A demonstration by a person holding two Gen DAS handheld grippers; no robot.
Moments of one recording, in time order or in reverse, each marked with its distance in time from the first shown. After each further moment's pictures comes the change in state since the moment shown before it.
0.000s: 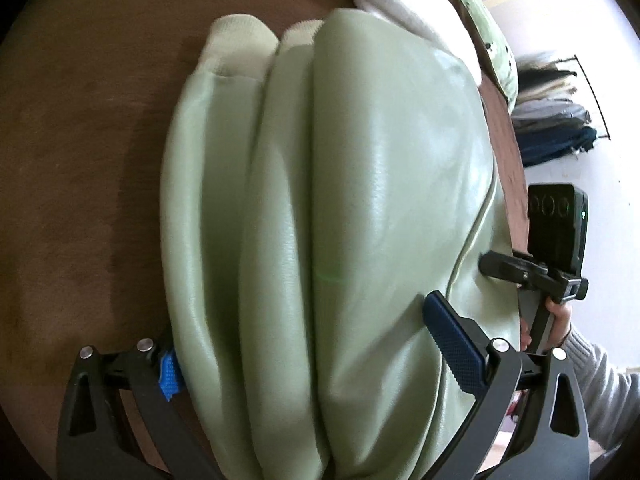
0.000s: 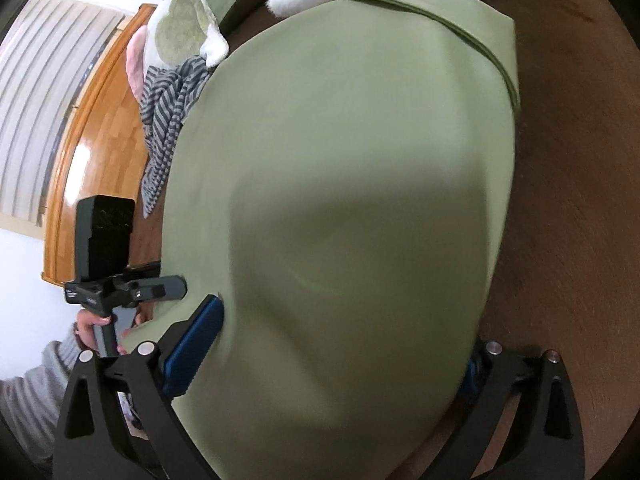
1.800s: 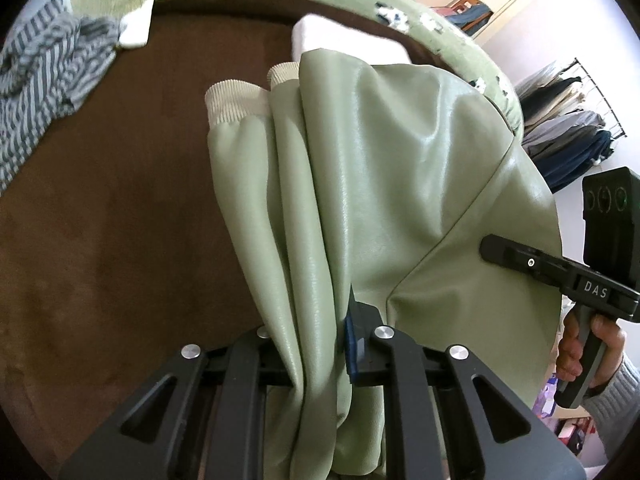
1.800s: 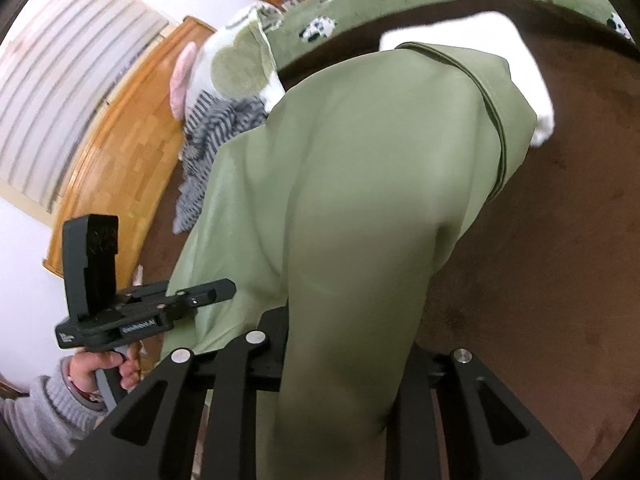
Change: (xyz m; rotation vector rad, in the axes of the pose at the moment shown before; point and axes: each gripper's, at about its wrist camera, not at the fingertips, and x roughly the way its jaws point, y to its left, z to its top) left arm -0.110 -0.114 -0.015 0.054 -0.240 0.236; right arm -0.117 0.121 0.009 -0.117 -0.145 -0.058
